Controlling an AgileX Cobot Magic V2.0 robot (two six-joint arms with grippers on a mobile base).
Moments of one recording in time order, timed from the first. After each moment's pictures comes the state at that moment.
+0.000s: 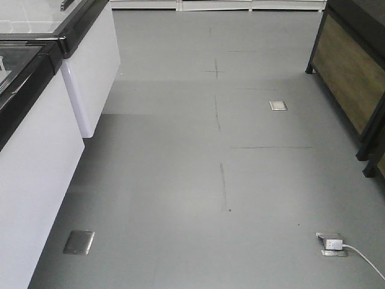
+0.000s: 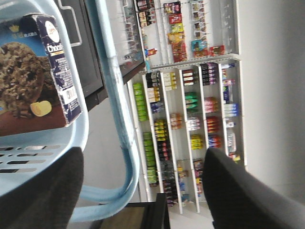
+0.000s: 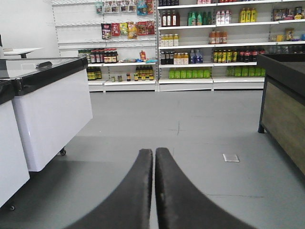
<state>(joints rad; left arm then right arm) 1.09 1.66 -1.35 -1.58 0.98 0.38 0.09 -0.01 0.03 0.00 0.04 0.03</state>
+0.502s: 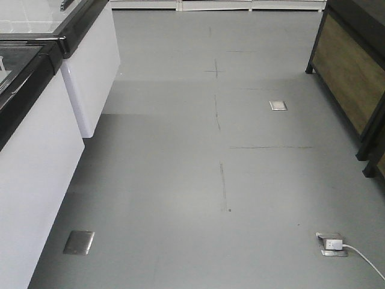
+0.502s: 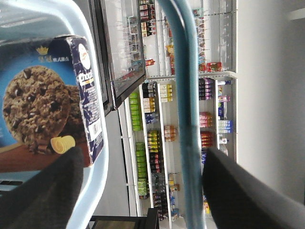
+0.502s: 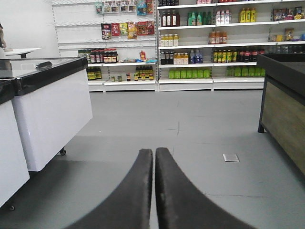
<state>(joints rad) 1.04 1.82 -1.40 -1.68 0.90 0.46 0.09 -0.01 0.03 0.00 0.04 0.03</state>
